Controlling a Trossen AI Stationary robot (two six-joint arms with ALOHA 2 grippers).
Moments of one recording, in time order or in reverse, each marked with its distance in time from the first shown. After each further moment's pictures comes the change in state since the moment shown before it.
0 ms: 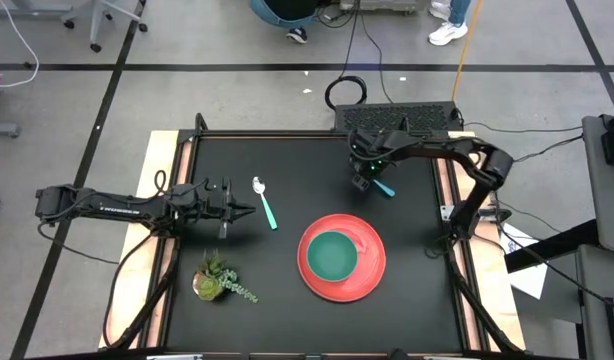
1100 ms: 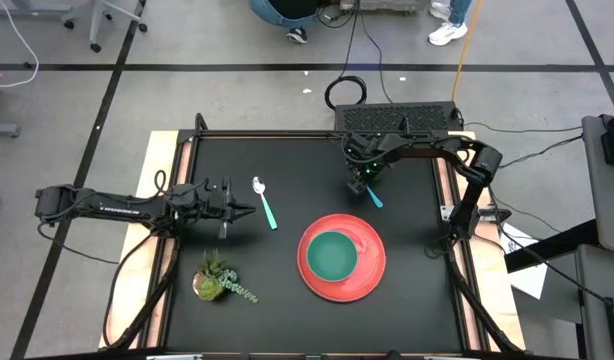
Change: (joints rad) left arm 0.000 0.000 0.000 -0.001 0.000 0.012; right arm 0.003 0.100 0.005 0.036 -0.049 0.072
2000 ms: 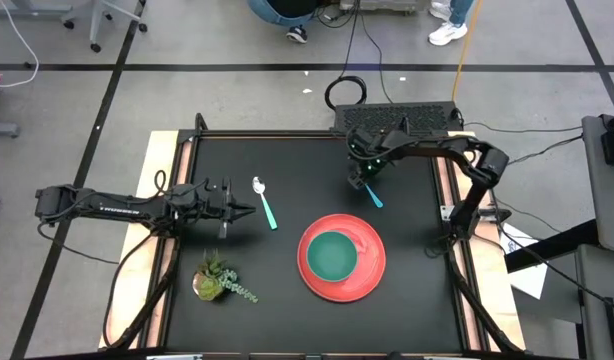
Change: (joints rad) left arm 0.000 0.000 0.000 -0.001 0.000 0.003; right arm -0.013 -0.053 -0.001 0.004 -0.057 0.066
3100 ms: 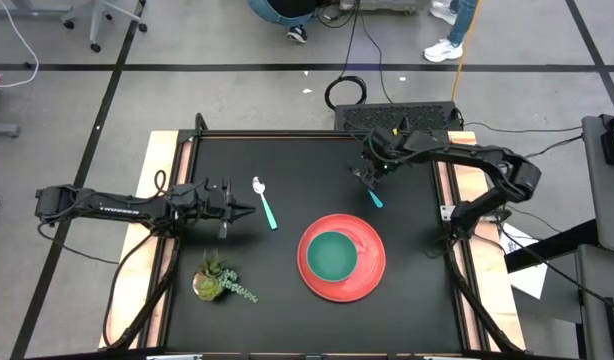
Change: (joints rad) left arm 0.000 0.000 0.000 0.002 0.000 -0.010; right arm -0.009 -0.258 -0.096 -0.034 0.082 -0.153
